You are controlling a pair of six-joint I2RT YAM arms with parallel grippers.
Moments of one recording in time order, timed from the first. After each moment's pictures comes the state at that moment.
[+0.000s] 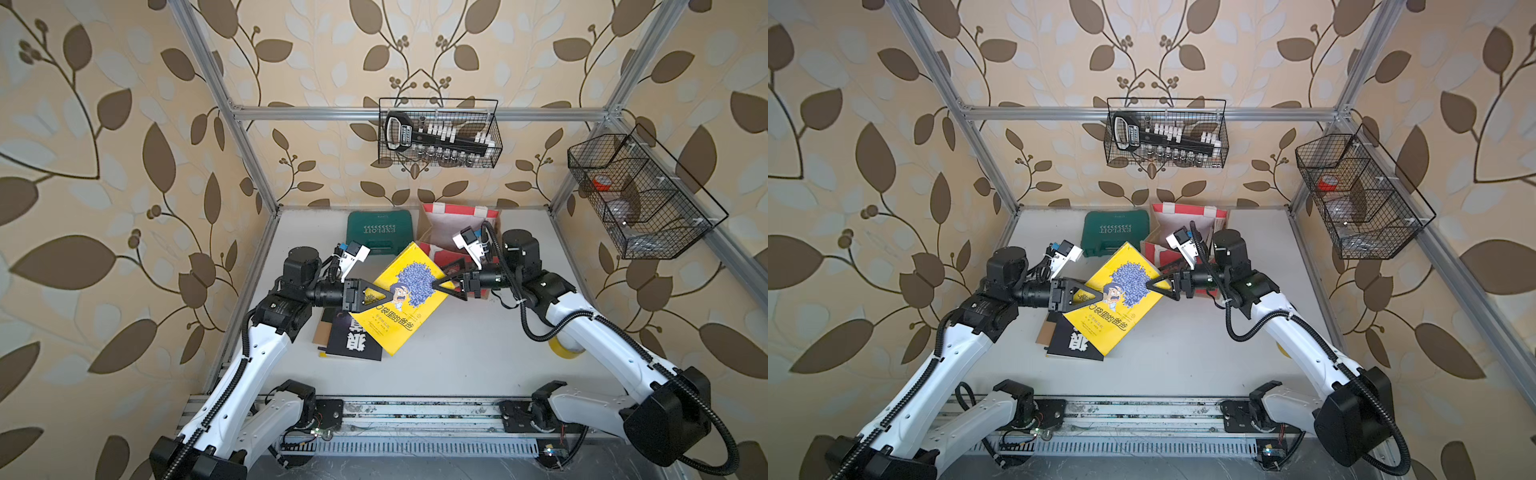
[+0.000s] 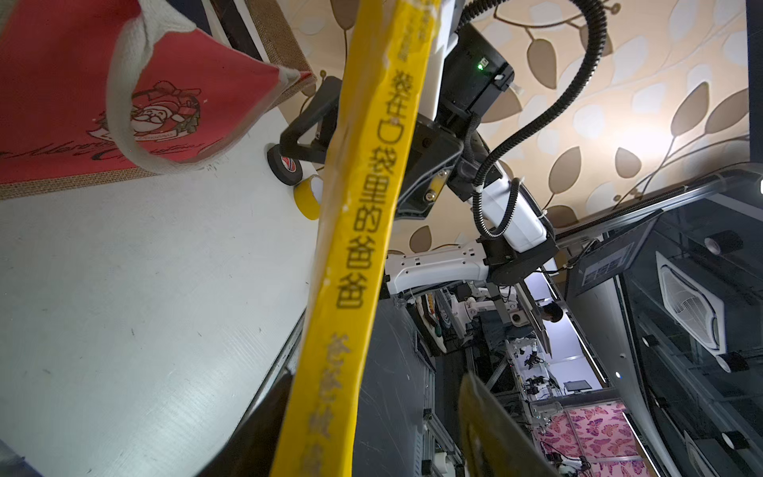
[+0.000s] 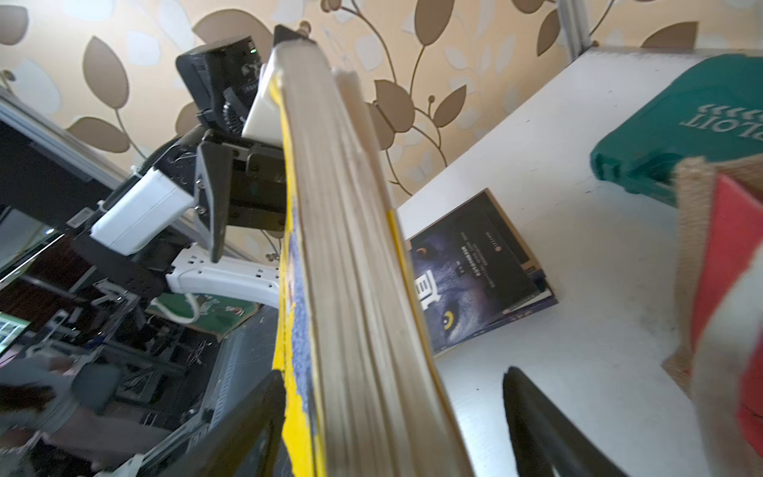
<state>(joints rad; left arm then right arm) -0.25 0.92 0.88 -0.38 1.22 -0.62 0.43 1.21 0.99 -0.19 -0.99 0.28</state>
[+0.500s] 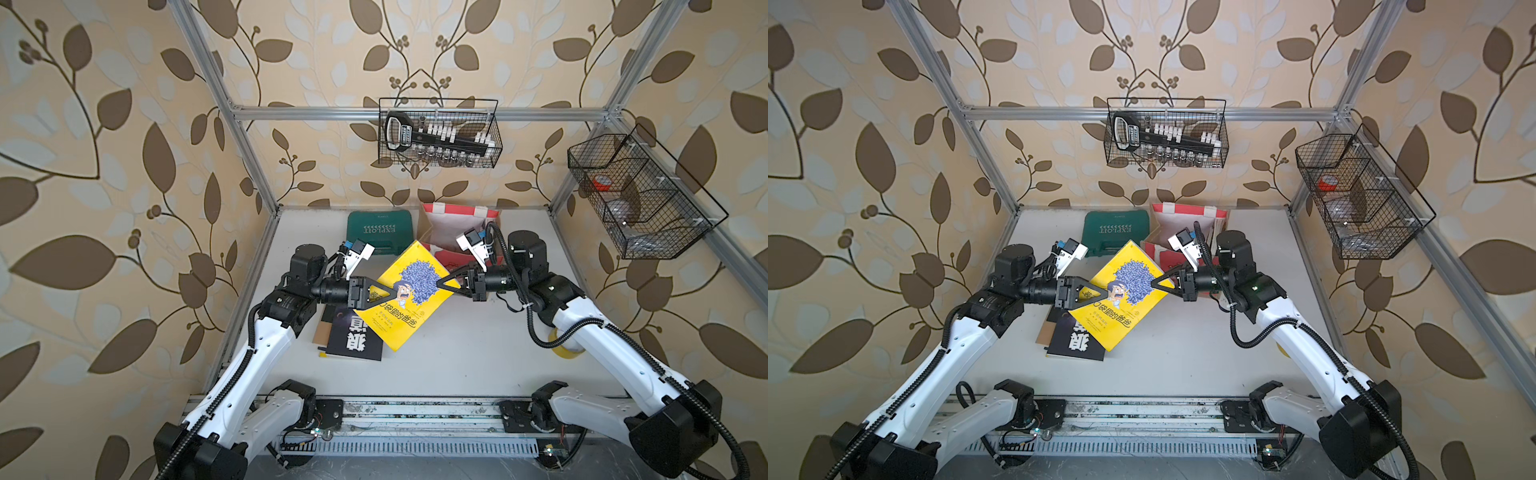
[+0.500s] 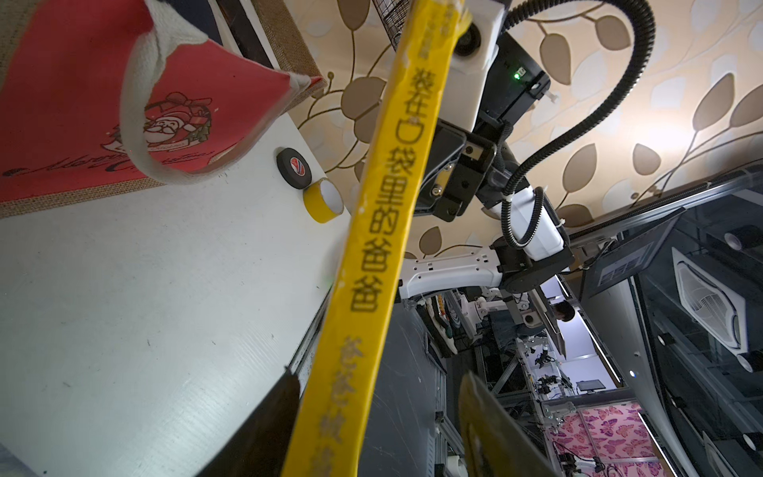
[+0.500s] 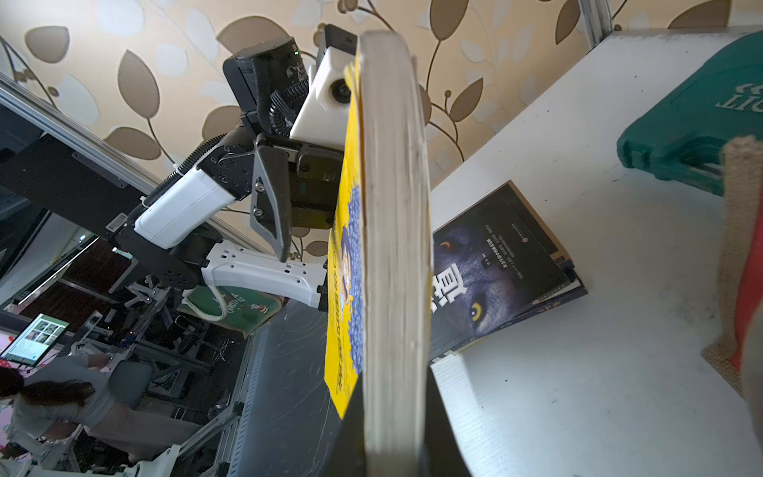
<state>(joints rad) -0.27 0.97 0.90 -0.38 1.17 -0.56 0.40 1.14 1.01 -0.26 -0.97 0.37</state>
